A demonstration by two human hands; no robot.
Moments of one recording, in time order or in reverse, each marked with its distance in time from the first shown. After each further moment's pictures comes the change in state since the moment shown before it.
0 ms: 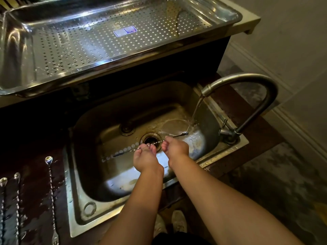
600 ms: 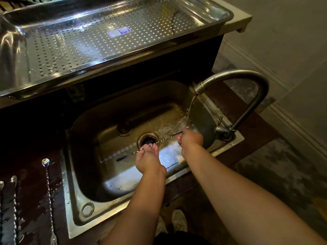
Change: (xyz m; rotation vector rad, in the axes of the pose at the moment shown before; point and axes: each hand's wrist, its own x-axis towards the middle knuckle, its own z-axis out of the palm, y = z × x) left_hand -0.014 -0.010 -0.003 0.017 -0.008 -0.009; right_hand 0.018 -0.043 -0.037 -0.130 0.084 -0.118
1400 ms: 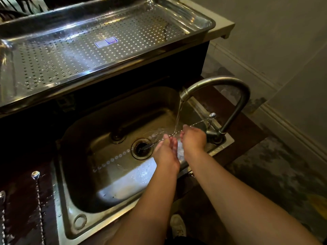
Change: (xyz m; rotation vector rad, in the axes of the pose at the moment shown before) left_hand -0.029 -0.042 0.042 0.138 -0.302 -0.173; right_hand -0.019 -0.027 -0.021 0.032 0.086 -0.213
